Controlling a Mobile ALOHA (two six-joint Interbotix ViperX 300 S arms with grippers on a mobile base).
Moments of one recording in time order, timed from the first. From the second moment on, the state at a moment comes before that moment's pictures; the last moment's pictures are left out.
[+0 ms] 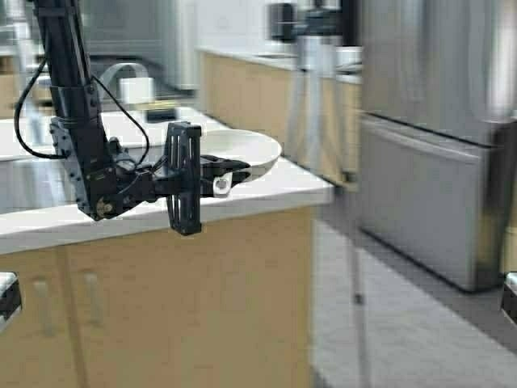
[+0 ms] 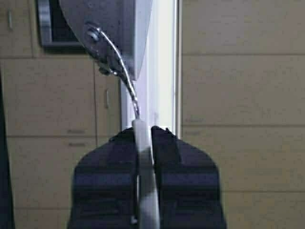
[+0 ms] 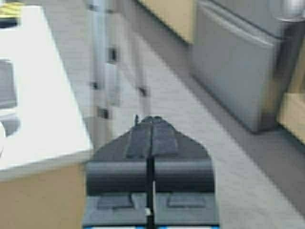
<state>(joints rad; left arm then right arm) -0.35 0.76 0.66 0.45 -1.48 -1.58 0.01 -0.86 1.19 -0.08 -0.24 0.06</state>
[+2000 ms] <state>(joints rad) -0.27 0.68 0.86 0.58 -1.49 -1.71 0.01 -0.87 1.19 -0.10 -0.20 0.10</state>
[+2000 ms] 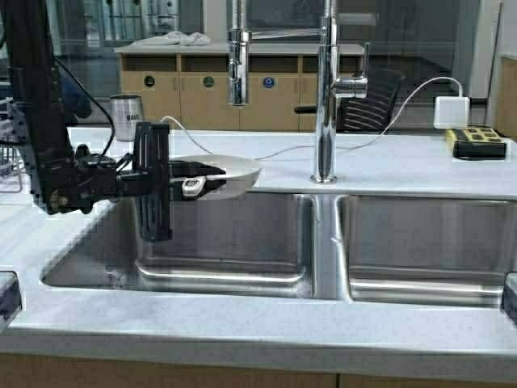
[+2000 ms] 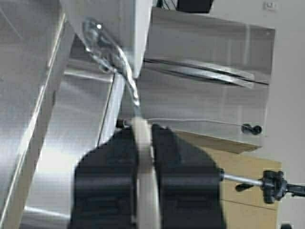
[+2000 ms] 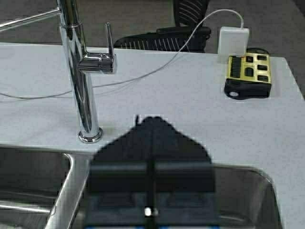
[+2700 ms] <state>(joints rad) -0.30 0.67 1.00 0.62 -1.62 -1.62 0.12 -0.43 0.88 -0.12 -0.26 0.09</state>
